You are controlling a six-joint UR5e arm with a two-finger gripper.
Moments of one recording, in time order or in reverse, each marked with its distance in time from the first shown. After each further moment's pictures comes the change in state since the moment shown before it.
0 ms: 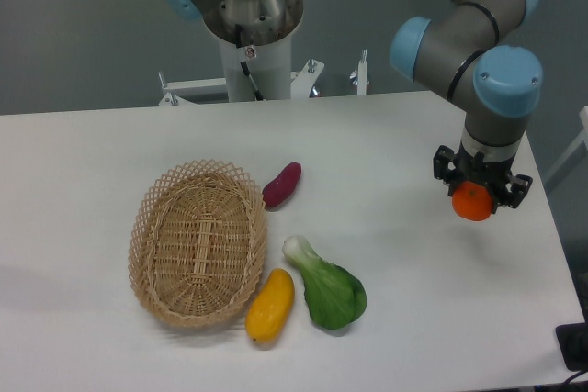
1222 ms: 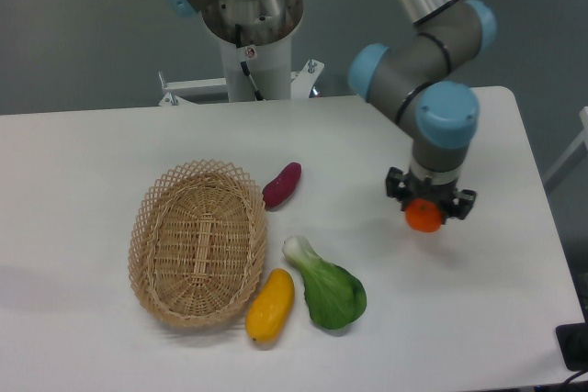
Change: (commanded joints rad) arm -0.115 0.009 -0.209 0.124 -0.002 -0.216
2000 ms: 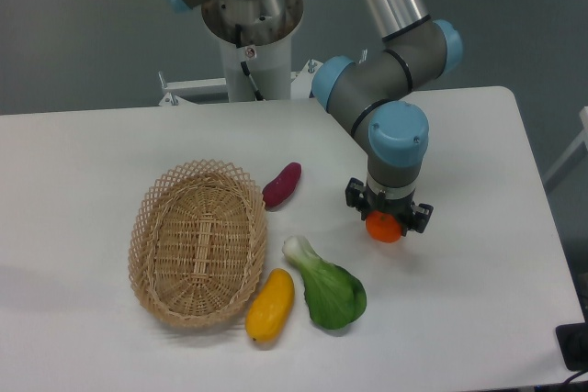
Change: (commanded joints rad) arm -0.045 -0.008 0.017 0.009 0.000 -0.041
